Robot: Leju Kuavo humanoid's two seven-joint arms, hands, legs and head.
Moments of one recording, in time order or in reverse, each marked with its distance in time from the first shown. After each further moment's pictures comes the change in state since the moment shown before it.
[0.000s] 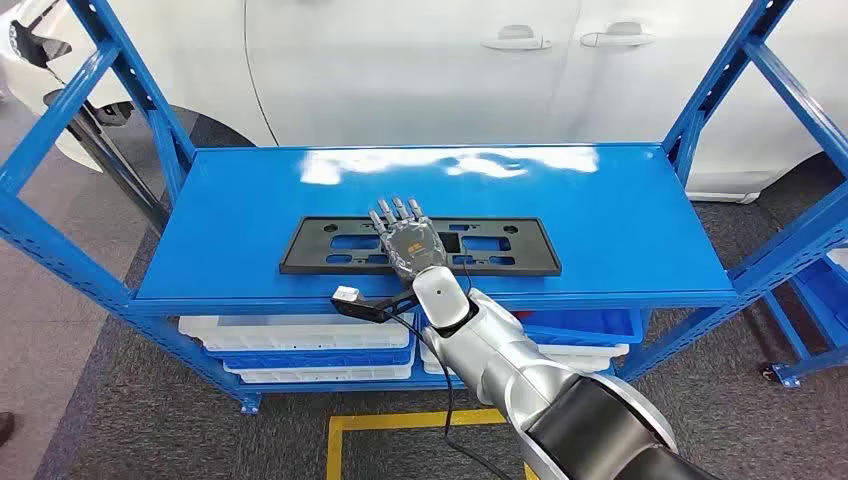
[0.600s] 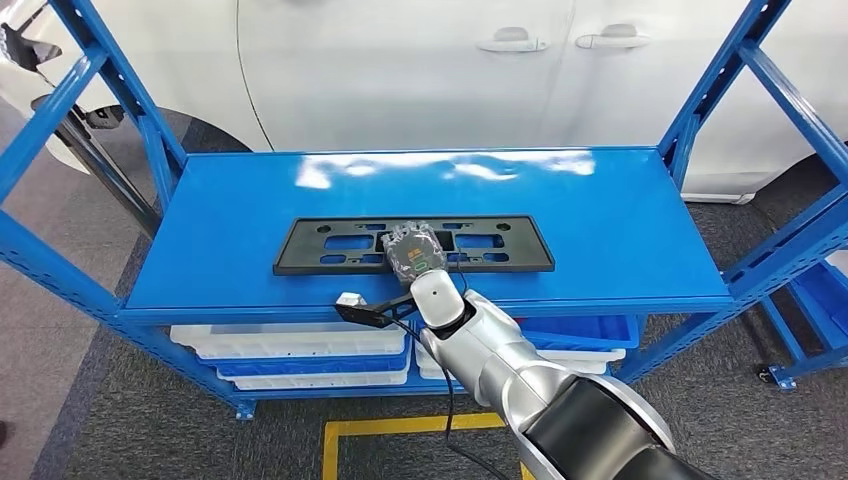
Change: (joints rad) left arm -0.001 -0.001 0.015 0.000 -0.006 -0.006 -0.012; right arm -0.003 0.009 0.002 0.008 -0.001 0.097 0.020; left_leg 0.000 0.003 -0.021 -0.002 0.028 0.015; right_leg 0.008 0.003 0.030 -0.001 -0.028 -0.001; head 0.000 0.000
